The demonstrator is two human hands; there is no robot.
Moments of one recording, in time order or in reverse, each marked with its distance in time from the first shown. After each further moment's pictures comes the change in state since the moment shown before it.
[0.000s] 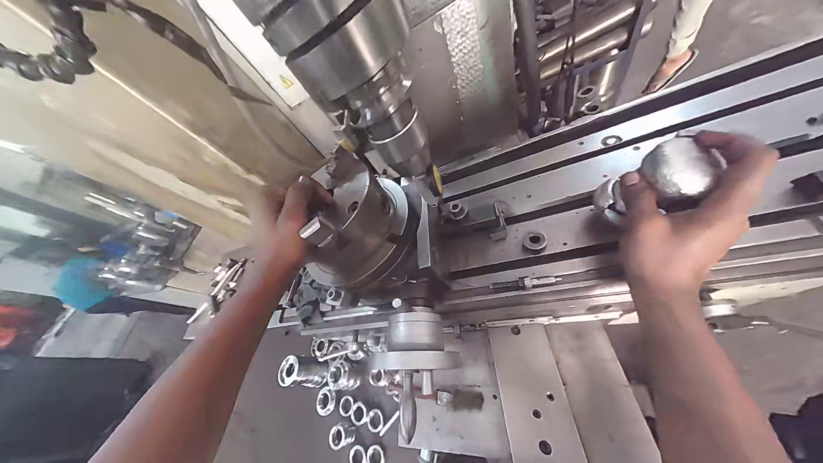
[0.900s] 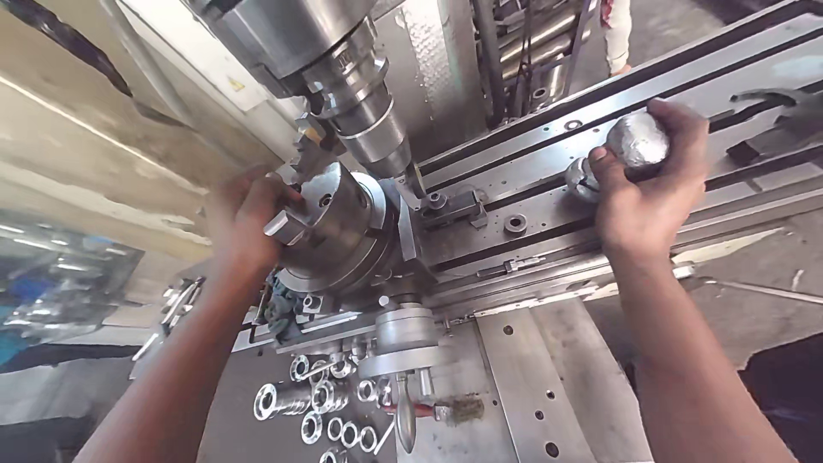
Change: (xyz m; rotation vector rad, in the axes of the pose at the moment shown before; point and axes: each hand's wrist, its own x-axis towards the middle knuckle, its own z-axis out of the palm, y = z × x) left_hand 0.002 0.007 0.007 -0.050 0.022 -0.086; right_hand 0.004 0.009 0.004 0.000 0.019 -0.061
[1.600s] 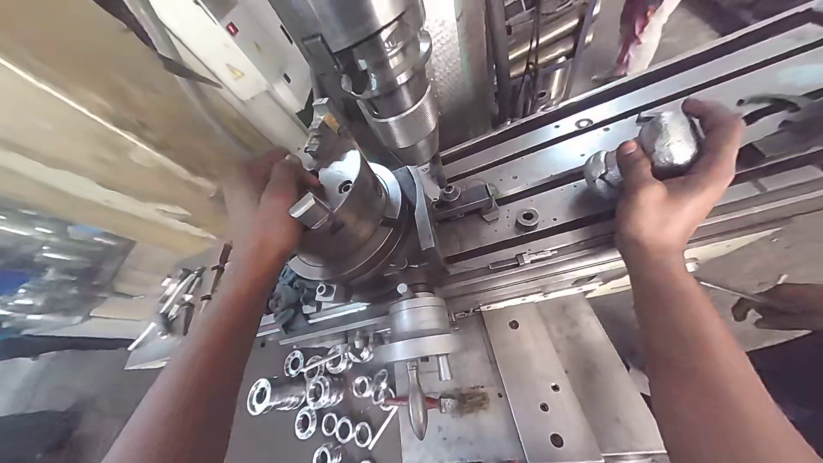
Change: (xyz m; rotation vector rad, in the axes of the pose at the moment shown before) left_hand -0.002 0.000 0.000 0.022 0.008 0.034; right_hand -0.002 -0.004 -0.004 0.056 0.047 0.026
